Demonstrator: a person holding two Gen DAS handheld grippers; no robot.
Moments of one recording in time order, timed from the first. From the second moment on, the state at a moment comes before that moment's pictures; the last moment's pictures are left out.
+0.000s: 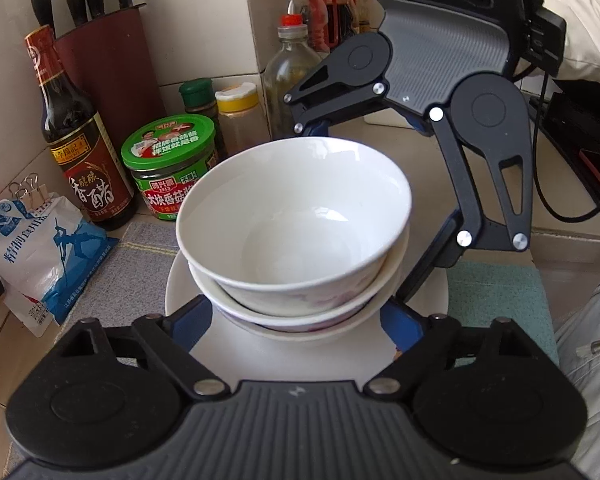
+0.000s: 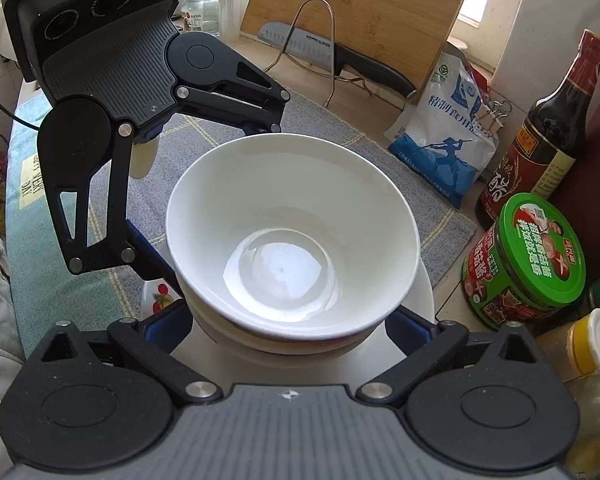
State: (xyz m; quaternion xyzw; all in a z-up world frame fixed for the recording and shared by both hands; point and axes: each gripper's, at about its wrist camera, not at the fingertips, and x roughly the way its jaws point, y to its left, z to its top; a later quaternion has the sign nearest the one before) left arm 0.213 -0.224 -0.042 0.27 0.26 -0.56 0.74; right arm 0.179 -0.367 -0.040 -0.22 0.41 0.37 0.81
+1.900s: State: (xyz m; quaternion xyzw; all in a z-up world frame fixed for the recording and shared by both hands) left arm 0.106 -0.092 0.039 0.09 0.32 -0.27 0.90; right arm 0.005 -0.257 0.038 0.06 0.34 -0.17 0.92
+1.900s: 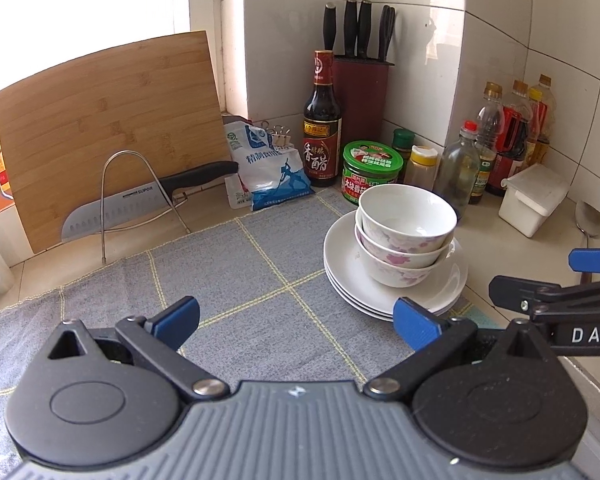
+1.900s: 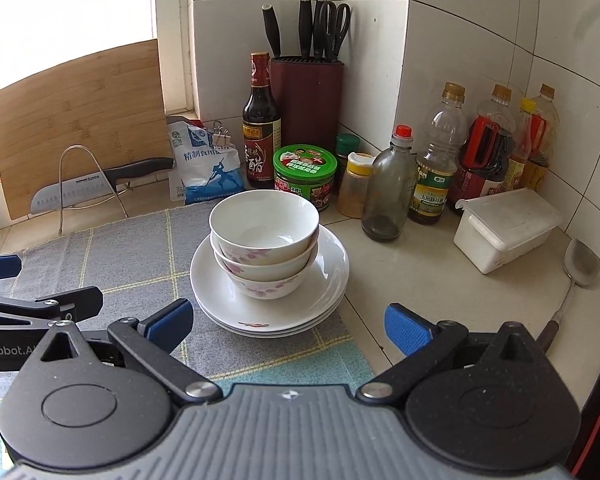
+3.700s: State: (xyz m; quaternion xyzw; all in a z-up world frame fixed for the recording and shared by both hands) left arm 0.110 -0.093 0.043 0.08 0.32 -0.27 0.91; right arm 0.009 -0.254 0.048 0.05 0.33 -0.17 0.93
